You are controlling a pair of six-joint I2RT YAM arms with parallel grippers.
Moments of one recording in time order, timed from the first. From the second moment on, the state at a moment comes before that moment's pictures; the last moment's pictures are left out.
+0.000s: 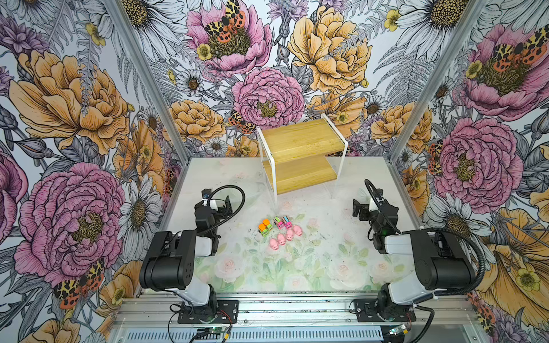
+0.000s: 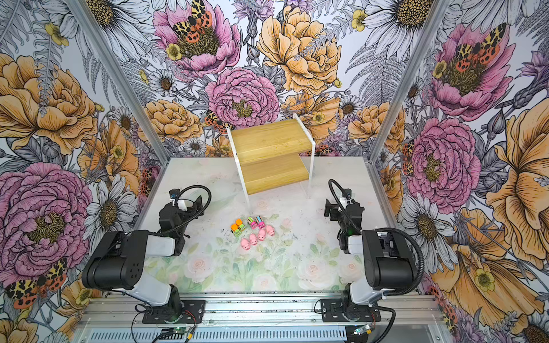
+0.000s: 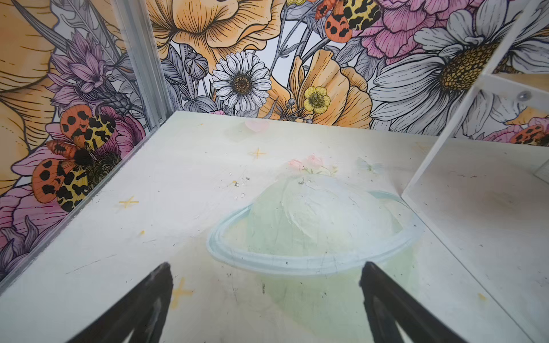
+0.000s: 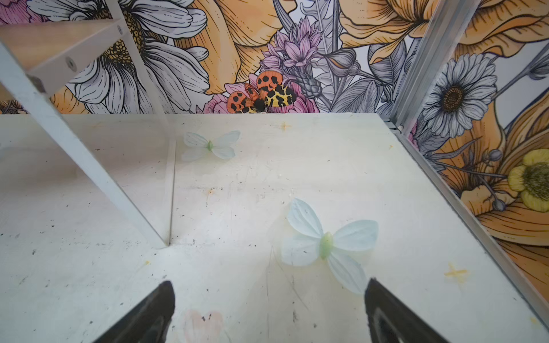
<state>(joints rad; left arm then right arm) 0.03 1.56 0.36 0.99 -0.03 -0.07 -0.06 1.54 0.38 0.85 -0.08 -0.01</state>
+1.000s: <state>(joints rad) -0.04 1.26 0.48 0.63 -0.07 -0.09 -0.06 1.45 0.42 0.69 -0.11 -0.02</state>
